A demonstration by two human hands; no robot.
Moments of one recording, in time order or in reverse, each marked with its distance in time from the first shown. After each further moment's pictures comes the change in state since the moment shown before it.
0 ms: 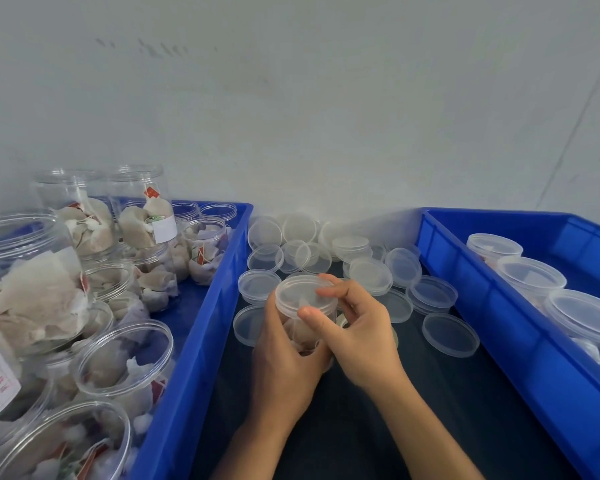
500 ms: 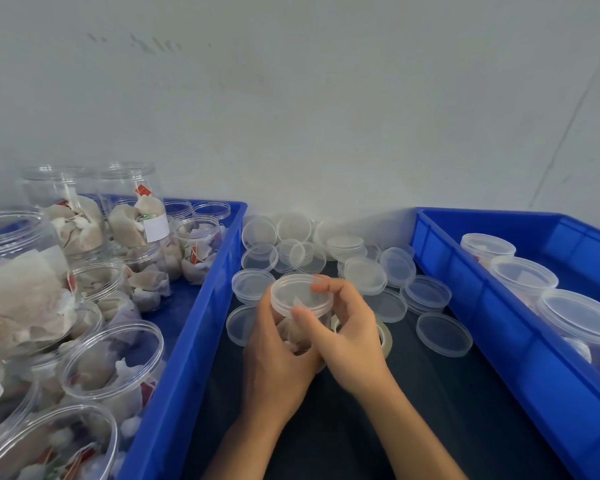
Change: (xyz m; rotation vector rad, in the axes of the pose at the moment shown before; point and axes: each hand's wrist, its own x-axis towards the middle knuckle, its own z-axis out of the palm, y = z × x) left_hand 0.004 -0.001 -0.002 0.032 -0.017 0.002; right_hand -0.009 -0.013 0.007 0.074 -0.033 0.035
